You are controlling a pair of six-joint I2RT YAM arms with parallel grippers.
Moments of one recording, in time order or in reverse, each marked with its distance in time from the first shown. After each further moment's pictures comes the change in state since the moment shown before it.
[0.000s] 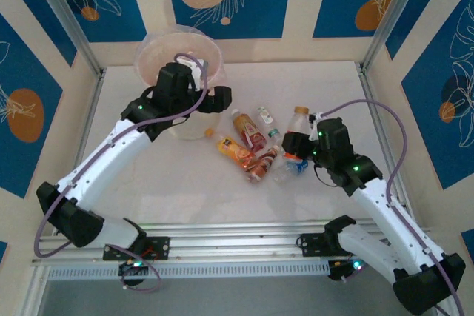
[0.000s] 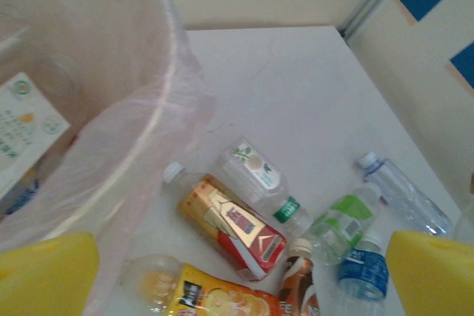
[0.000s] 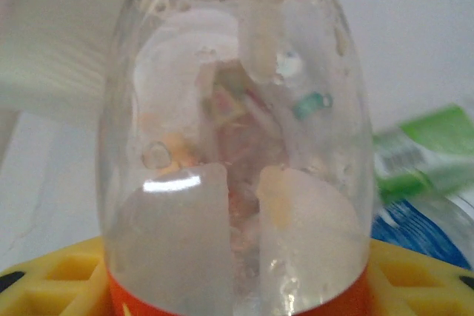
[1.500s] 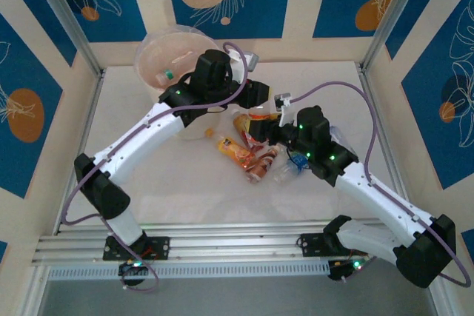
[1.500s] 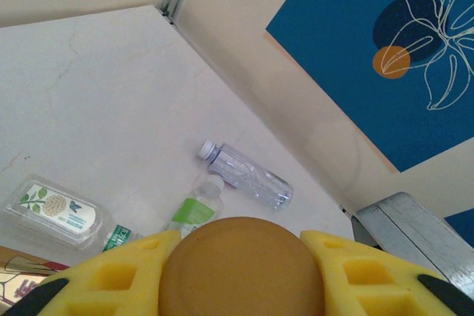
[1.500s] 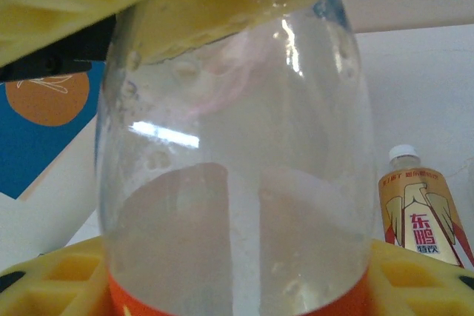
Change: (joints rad) left arm -0.140 0.269 0.283 0.084 0.300 -0.018; right arm 0.179 0.192 0.050 0.459 -0.127 -0.091
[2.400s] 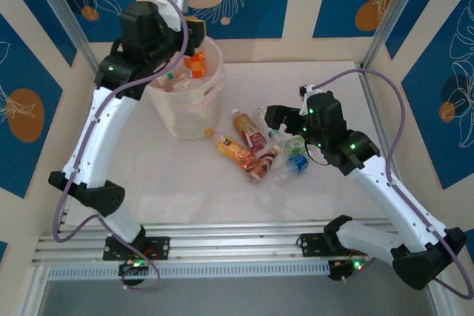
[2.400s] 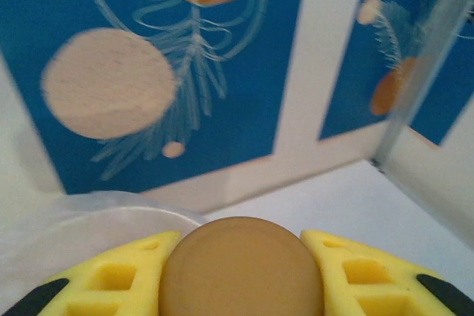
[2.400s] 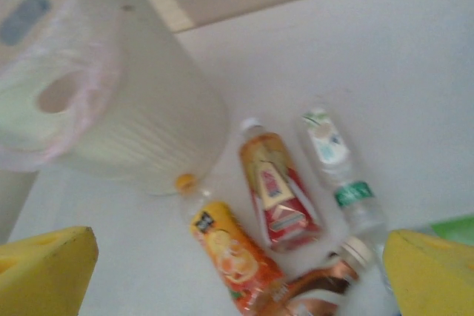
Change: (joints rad) left arm 0.298 -0.018 0.443 -0.224 -0.361 0.351; right arm -0.098 -0.002 0.277 -0.559 0.294 0.110
